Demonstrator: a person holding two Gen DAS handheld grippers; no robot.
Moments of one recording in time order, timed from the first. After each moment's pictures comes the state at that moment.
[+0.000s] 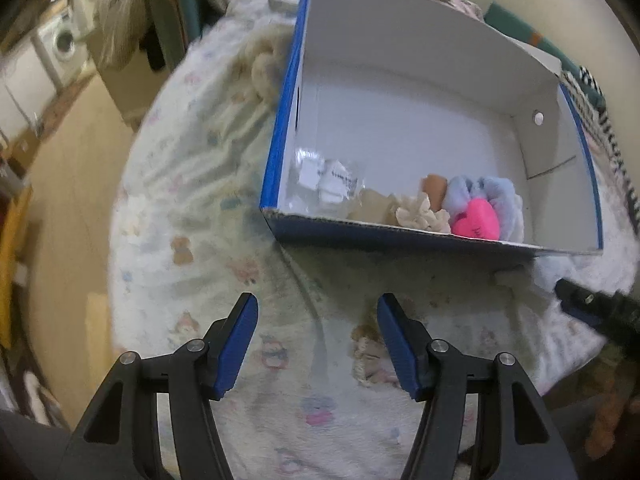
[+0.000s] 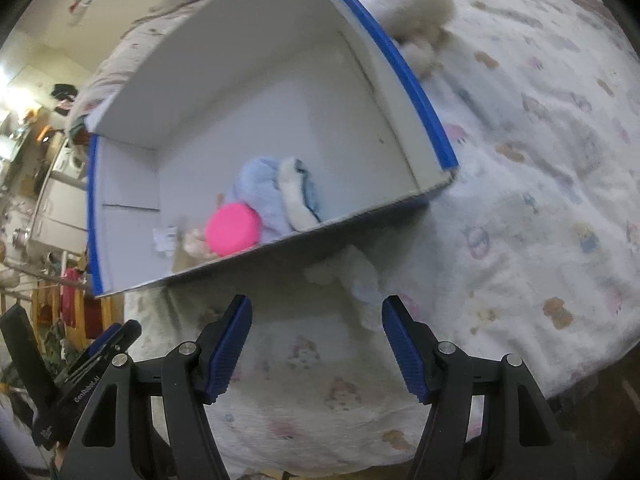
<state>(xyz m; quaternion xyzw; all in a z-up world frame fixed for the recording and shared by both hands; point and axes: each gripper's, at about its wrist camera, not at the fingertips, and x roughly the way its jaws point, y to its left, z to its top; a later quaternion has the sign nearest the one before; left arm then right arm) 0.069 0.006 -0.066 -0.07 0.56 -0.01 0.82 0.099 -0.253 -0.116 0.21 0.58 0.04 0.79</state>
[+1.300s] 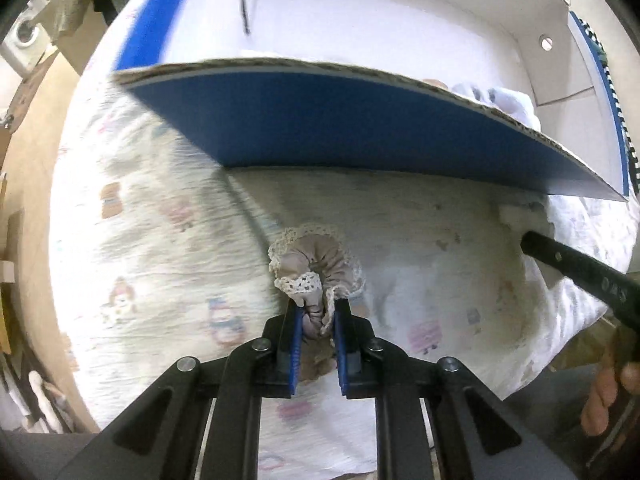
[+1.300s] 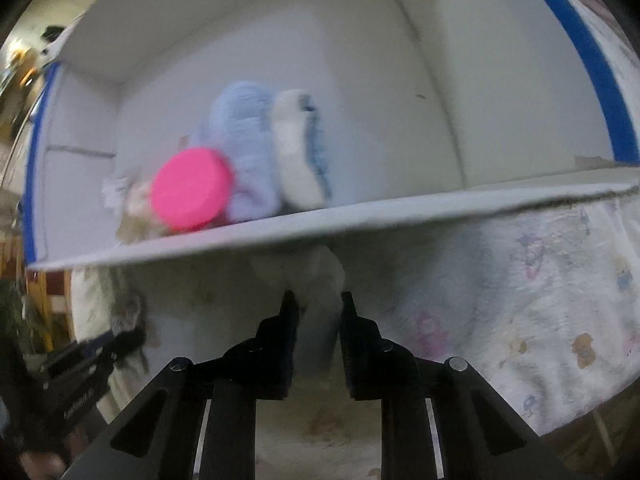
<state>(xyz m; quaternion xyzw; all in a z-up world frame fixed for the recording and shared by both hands) 0.071 -0.028 -0.129 -0.04 0.65 -0.05 0.76 0.137 -0.201 -0.165 0.11 0.63 0.05 0.77</state>
